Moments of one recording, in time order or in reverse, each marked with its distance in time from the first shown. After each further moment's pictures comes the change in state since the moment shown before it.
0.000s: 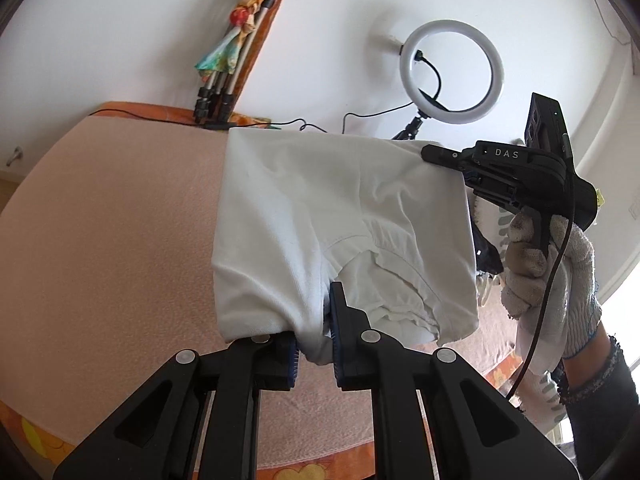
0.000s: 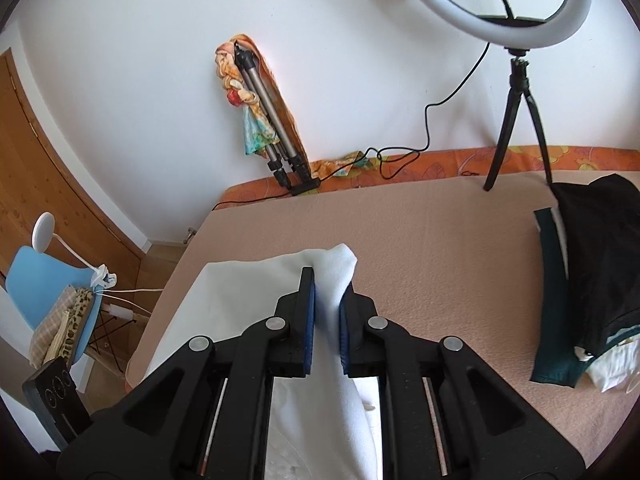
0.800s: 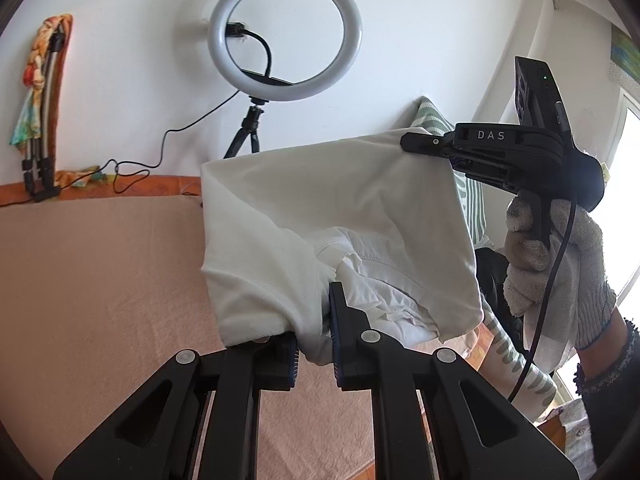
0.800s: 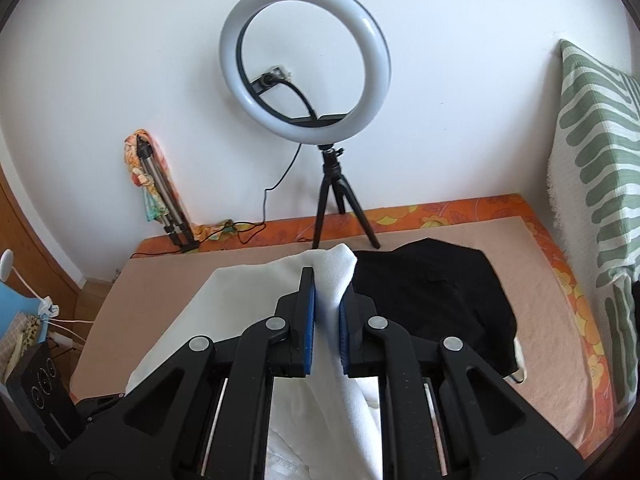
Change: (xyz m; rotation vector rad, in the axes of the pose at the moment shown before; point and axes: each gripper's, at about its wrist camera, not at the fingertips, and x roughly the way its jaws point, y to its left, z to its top) left arm 0.113 -0.196 0.030 0.249 0.003 -0.226; right arm -0.154 -0.155 0.049 0.007 -0.150 -0.290
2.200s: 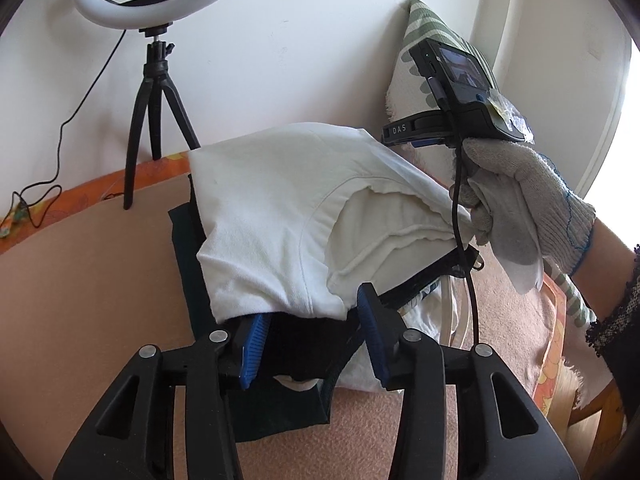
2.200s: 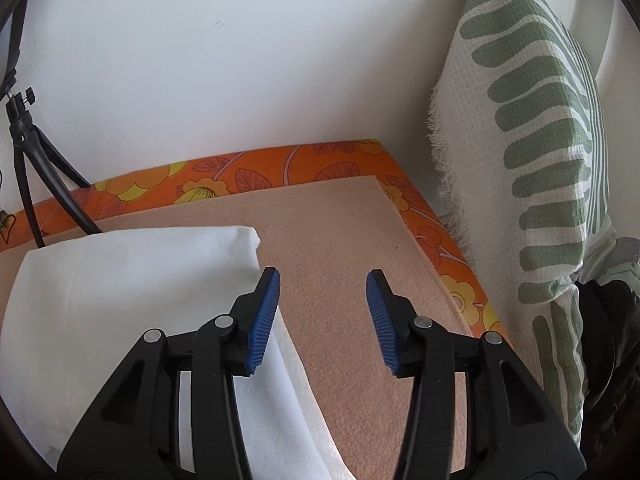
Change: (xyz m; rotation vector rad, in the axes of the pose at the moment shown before) left arm 0.167 -0.041 -0.003 0.221 0.179 0.087; right arm 0.186 -0.218 0.006 0.068 0.197 -0.498
